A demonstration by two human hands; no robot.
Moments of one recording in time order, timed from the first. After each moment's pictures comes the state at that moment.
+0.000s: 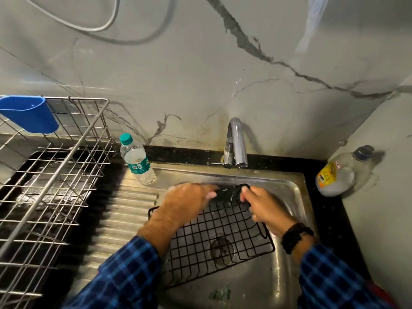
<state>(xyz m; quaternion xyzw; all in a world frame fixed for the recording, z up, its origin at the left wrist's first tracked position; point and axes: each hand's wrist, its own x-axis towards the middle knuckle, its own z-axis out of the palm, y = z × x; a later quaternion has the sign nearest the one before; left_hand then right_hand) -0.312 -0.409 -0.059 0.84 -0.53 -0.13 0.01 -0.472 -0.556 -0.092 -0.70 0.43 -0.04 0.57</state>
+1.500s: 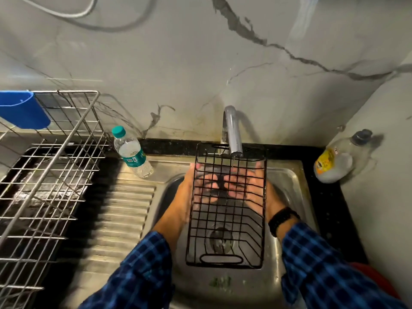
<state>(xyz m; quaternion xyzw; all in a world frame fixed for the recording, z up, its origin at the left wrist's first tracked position) -0.324 -0.426 -0.097 0.63 -0.03 -0.50 0.59 -0.466 -0.569 -0.116 -0.39 0.39 -0.11 0.83</state>
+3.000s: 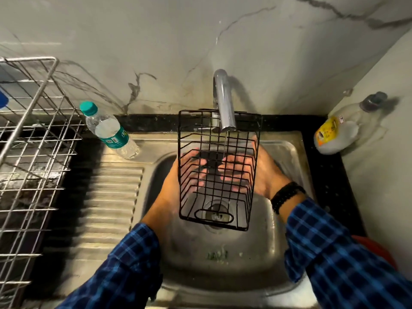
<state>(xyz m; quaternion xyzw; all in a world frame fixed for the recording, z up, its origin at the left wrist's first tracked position) -0.325 -0.416 -0.135 0.54 -0.03 -0.51 0.67 -0.467 -0.585 -0.123 -0.40 0.46 0.01 0.80</state>
